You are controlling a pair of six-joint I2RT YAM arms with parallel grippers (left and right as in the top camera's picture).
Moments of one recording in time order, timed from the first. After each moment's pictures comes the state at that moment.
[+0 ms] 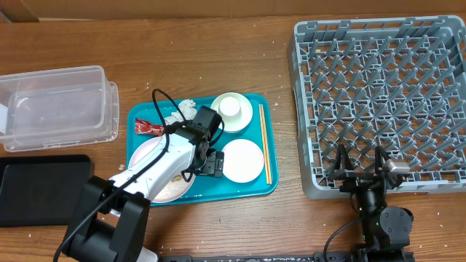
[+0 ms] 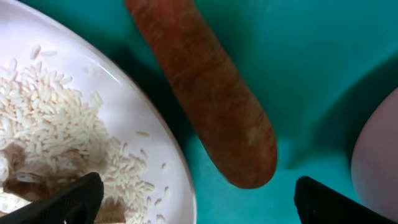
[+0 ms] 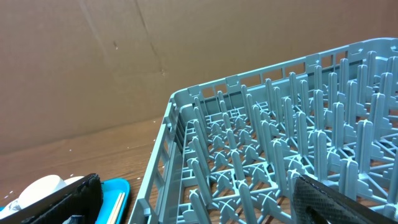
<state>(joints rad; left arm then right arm) -0.45 1.67 0.96 -0.81 -0.09 -0.39 0.06 0.01 0.02 -0.03 0.02 0.28</state>
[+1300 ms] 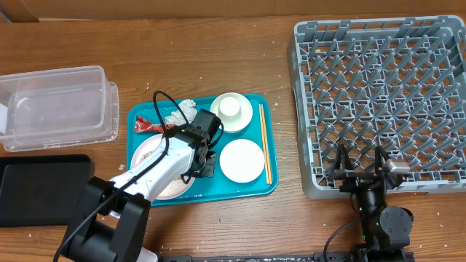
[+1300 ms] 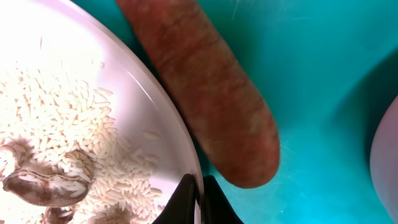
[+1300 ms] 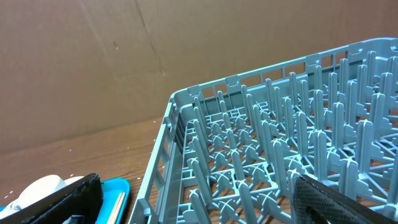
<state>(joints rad) -0.45 1.67 0.91 -0.76 -0.09 -0.32 0.06 0.01 0.02 -0.03 0.02 0.28</state>
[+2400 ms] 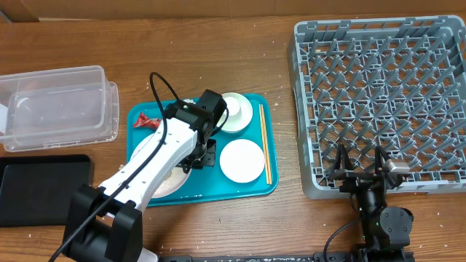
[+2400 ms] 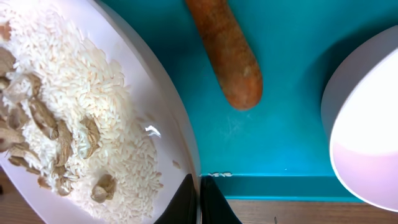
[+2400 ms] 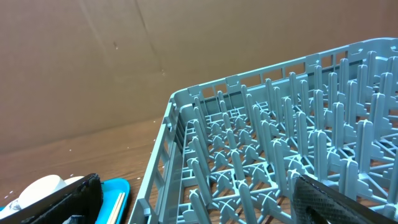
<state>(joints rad) -0.47 1.67 1.22 -1.18 -0.12 -0.44 0.06 0.01 0.02 -0.03 0.02 0.28</state>
